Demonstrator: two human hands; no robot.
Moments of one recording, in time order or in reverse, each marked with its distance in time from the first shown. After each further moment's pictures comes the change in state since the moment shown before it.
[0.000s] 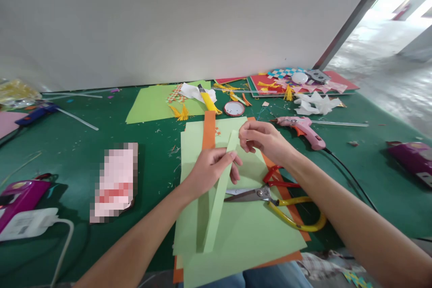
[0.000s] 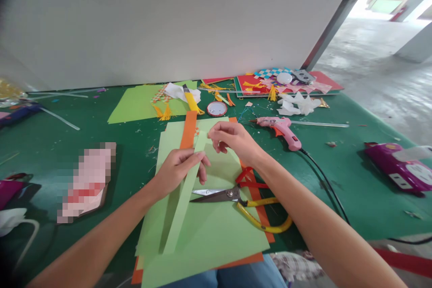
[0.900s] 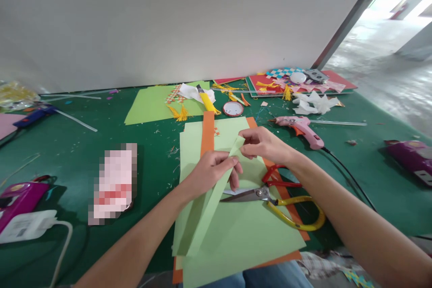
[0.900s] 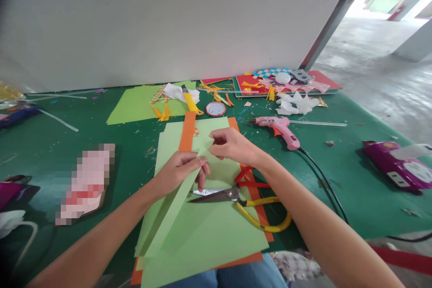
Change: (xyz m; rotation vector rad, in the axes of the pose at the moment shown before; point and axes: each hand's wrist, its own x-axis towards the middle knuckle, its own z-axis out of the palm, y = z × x) left_hand 0.002 -0.007 -0.001 -0.088 -0.121 -0.061; right_hand -0.003 -0.010 -0.004 -0.374 -0.144 0.061
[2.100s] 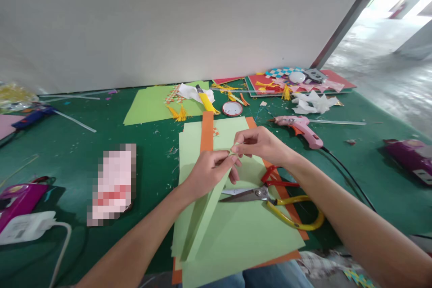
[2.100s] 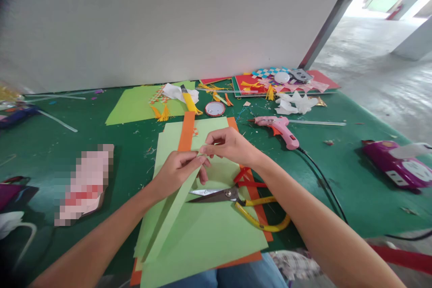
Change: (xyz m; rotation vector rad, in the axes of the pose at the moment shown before) left_hand 0.000 0.000 0.002 0.218 0.107 0.107; right_hand 0.000 0.005 0.003 0.110 -0.032 -0.097
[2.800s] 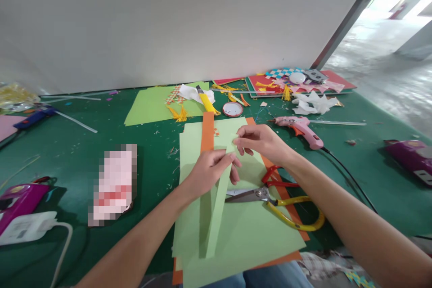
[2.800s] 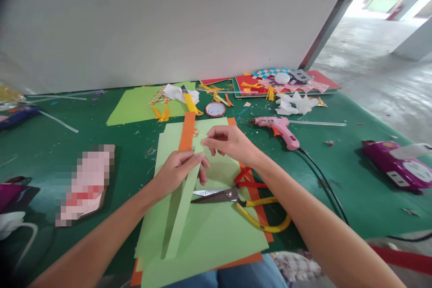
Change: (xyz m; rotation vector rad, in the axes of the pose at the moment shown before) left_hand 0.000 0.002 -0.002 -0.091 -0.006 -0.058; right_hand 0.002 0.001 0.000 -0.007 0.133 0.007
